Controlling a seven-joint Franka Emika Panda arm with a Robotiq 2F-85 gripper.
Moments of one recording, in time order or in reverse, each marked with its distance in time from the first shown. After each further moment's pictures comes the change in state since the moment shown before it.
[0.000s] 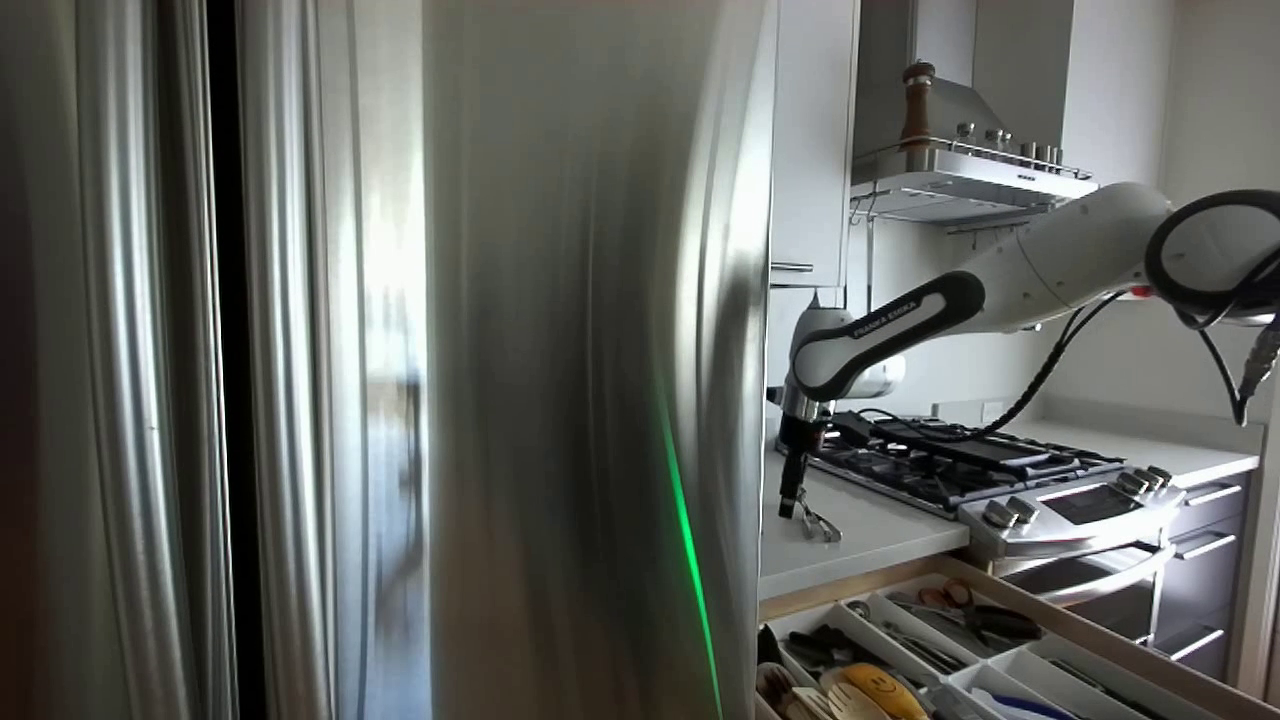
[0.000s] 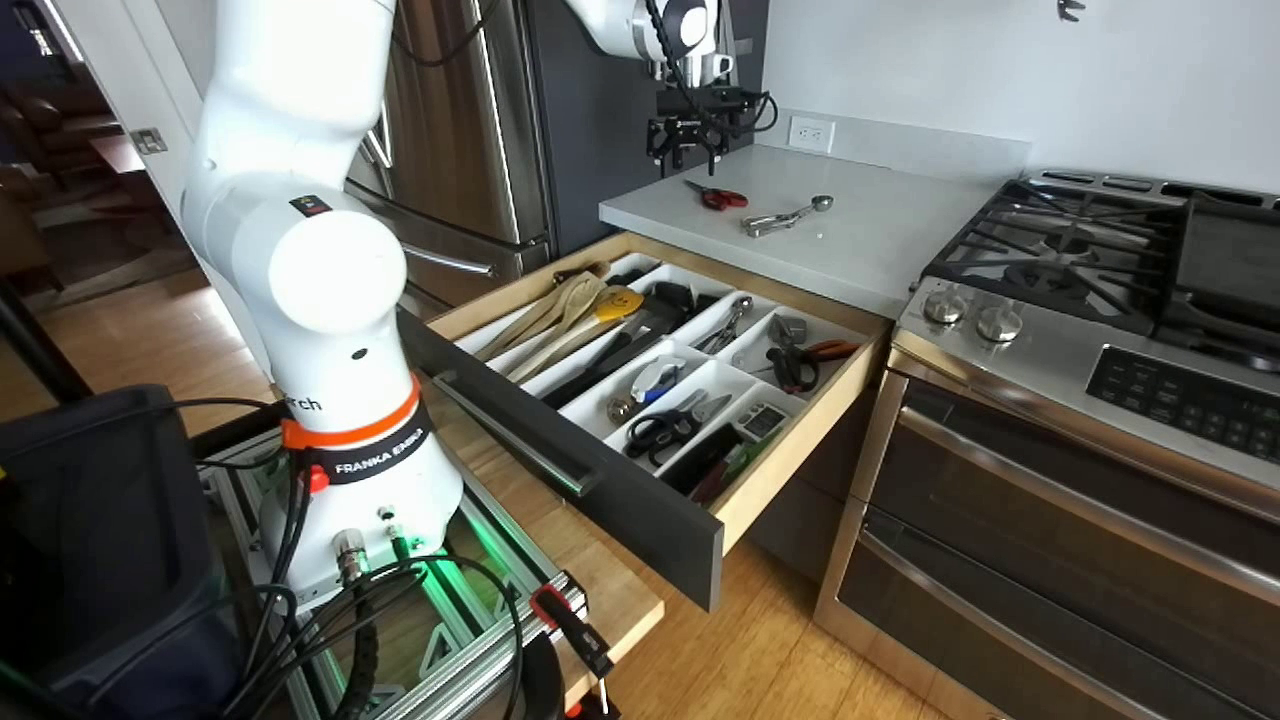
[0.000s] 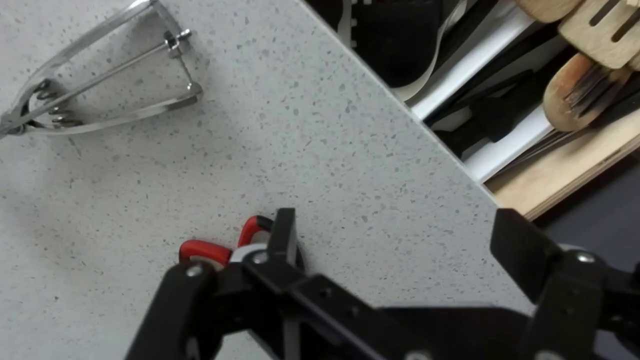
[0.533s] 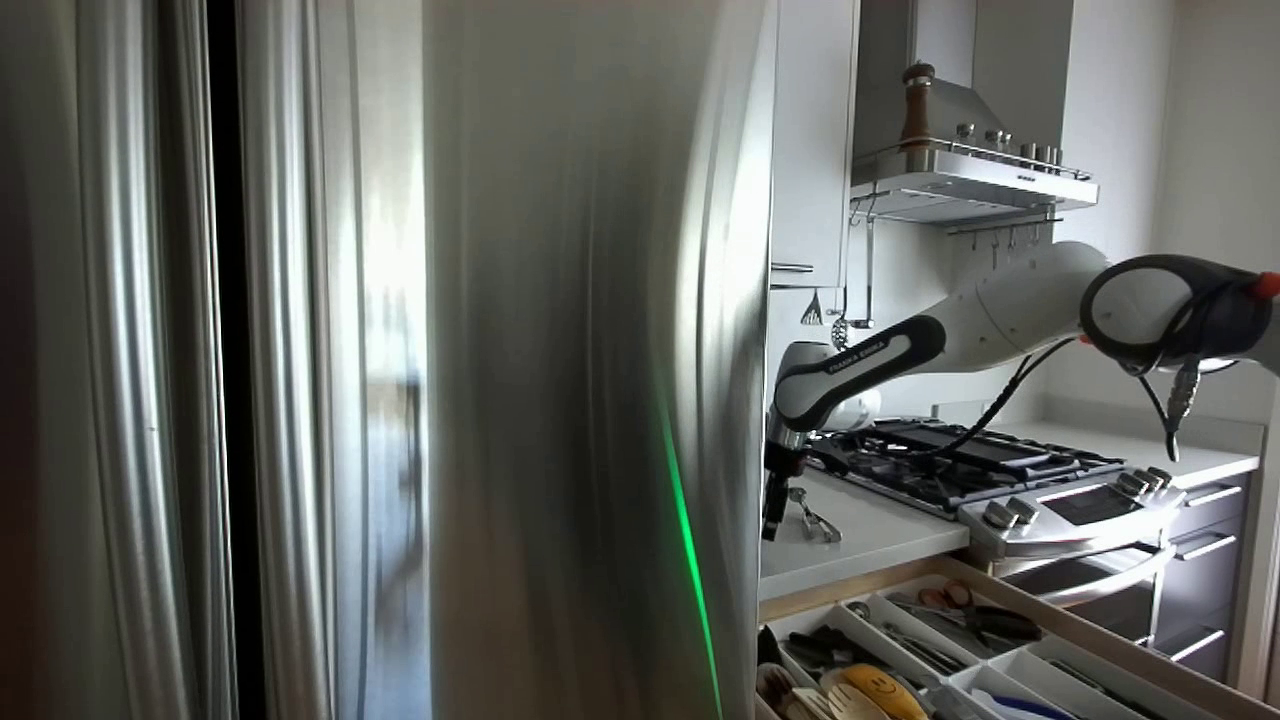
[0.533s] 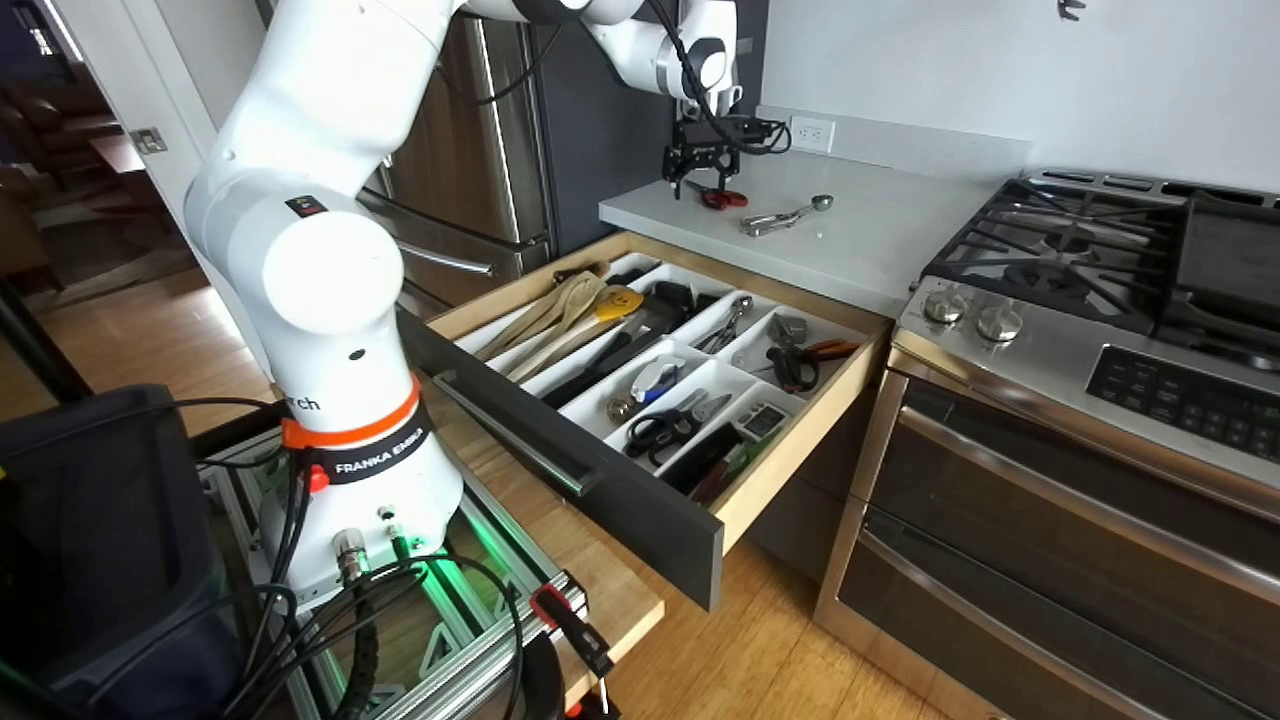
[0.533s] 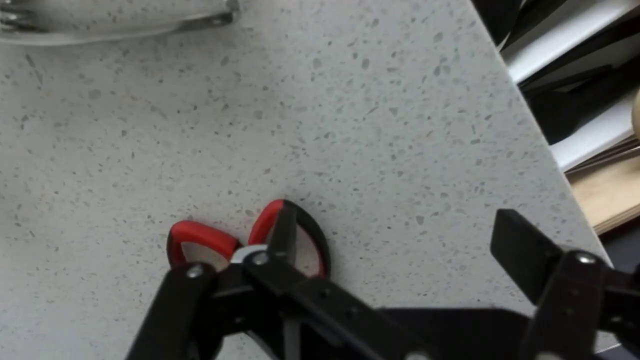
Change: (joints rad) arm -0.030 0.208 0.035 0.182 0.004 0.041 -0.176
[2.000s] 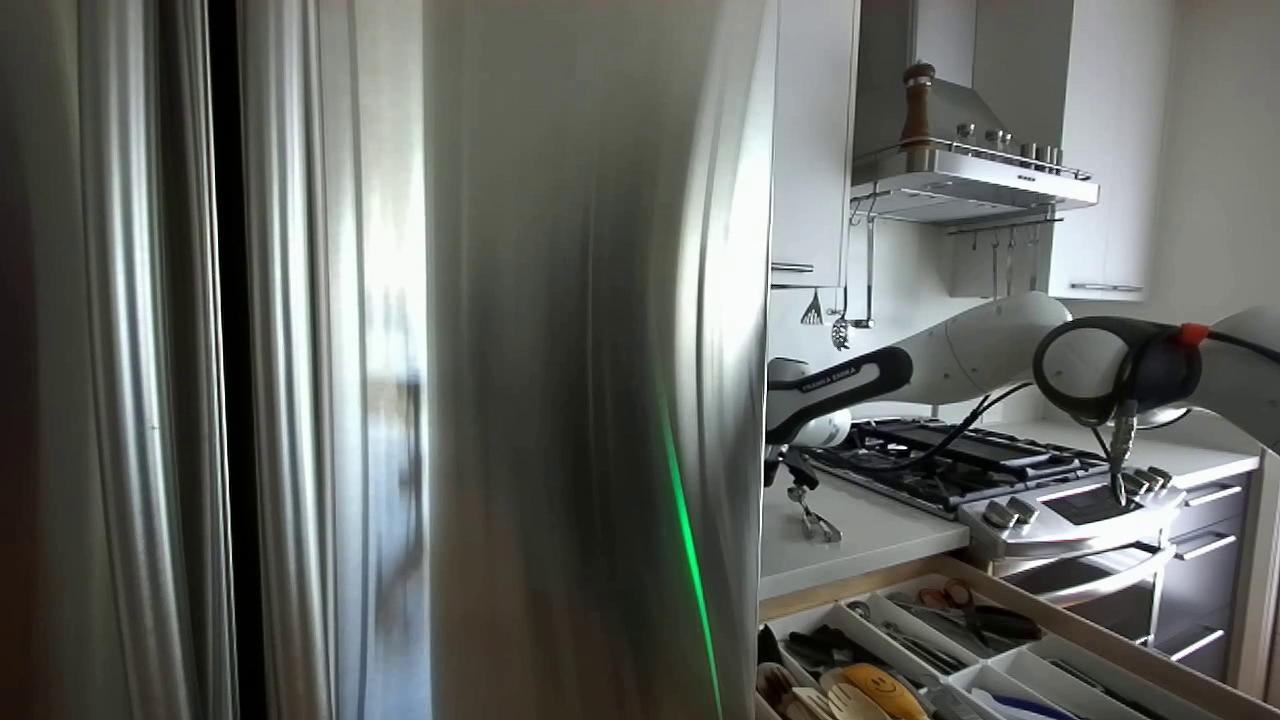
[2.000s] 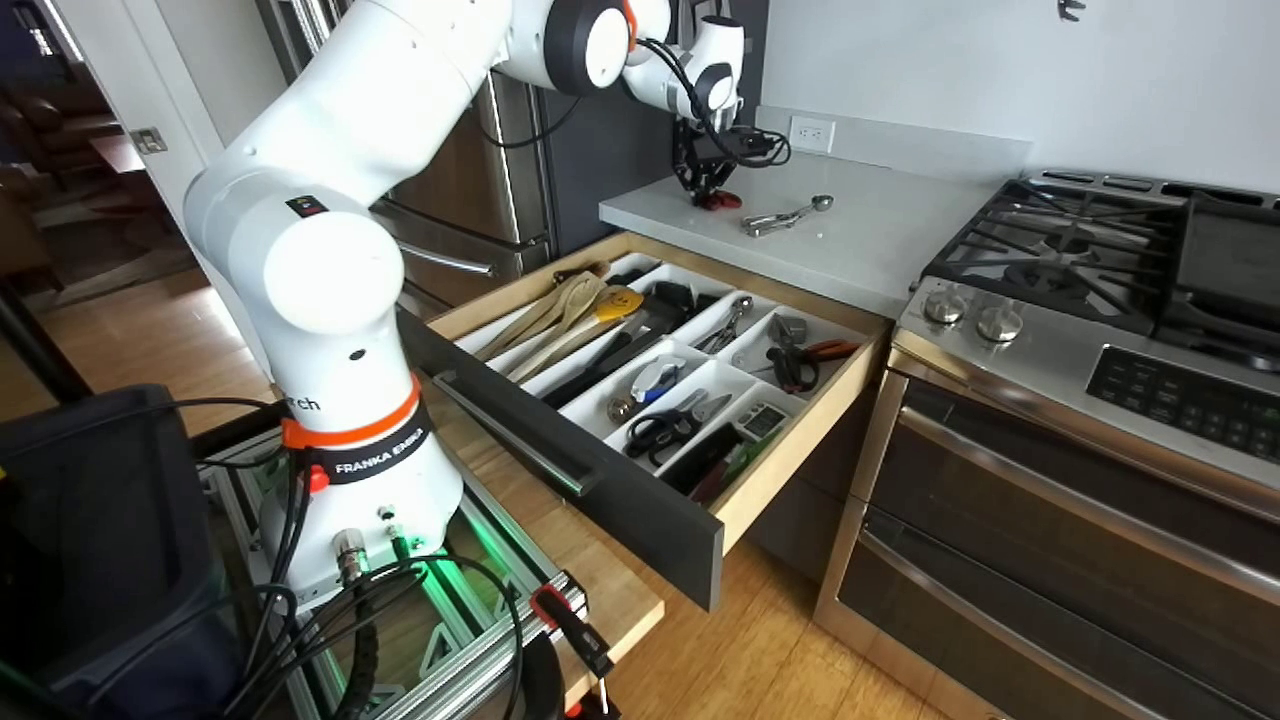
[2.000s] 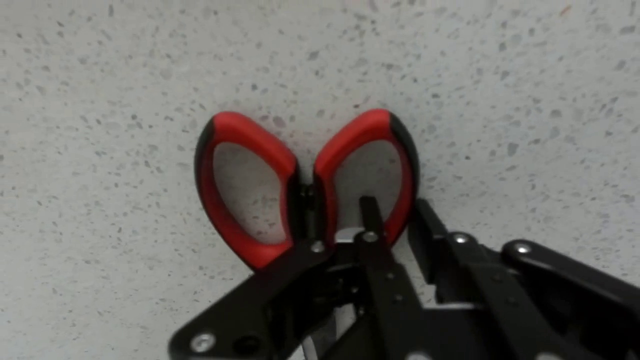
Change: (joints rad) arm 0.004 0.221 0.054 0.280 0.002 -0.015 -0.077
